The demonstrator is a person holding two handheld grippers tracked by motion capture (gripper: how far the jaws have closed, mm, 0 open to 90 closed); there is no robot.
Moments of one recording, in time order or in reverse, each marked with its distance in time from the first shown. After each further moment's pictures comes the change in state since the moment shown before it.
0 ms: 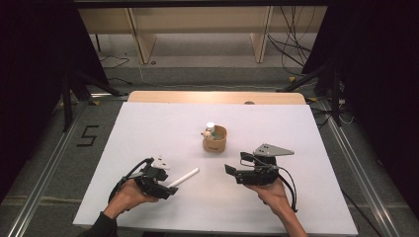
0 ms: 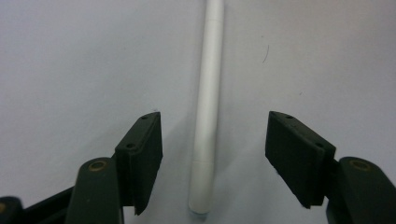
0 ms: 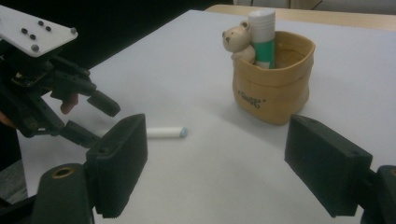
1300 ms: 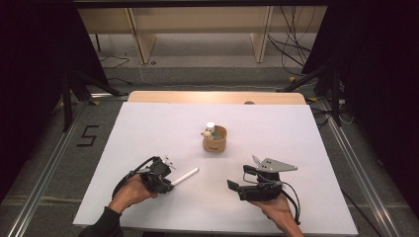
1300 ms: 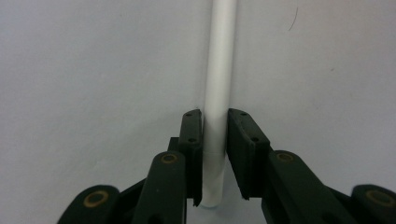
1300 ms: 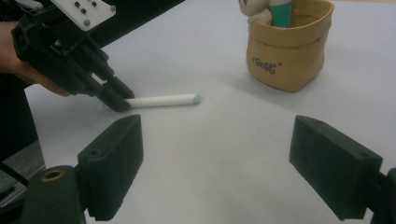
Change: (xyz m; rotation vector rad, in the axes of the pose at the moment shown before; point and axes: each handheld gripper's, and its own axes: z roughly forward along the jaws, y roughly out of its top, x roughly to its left) left arm 0.000 0.012 0.014 0.183 0.042 0.014; right arm 0.012 -0.031 -0.014 0.023 0.017 -0.006
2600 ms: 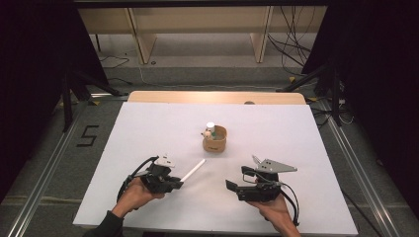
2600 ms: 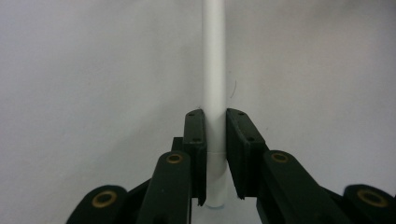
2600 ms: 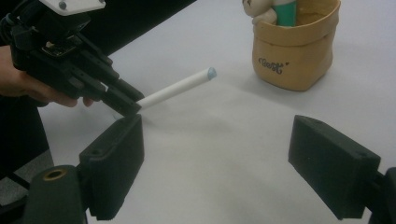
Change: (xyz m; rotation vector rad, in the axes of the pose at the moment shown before) left arm -0.007 -0.003 -0.005 -0.265 -0.133 -0.026; right arm 0.002 -0.003 0.002 -0.020 0.020 0.044
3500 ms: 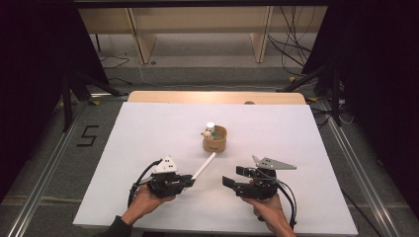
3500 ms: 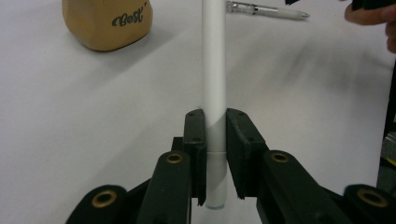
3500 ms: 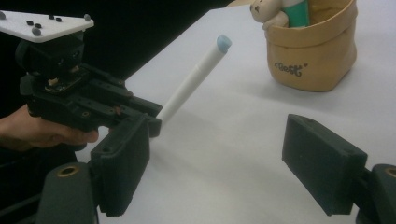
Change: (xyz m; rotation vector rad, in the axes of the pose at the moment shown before) left arm -0.024 0.000 0.004 -0.277 -0.048 0.032; right arm 0.000 0.001 0.008 -0.048 0.078 0.147
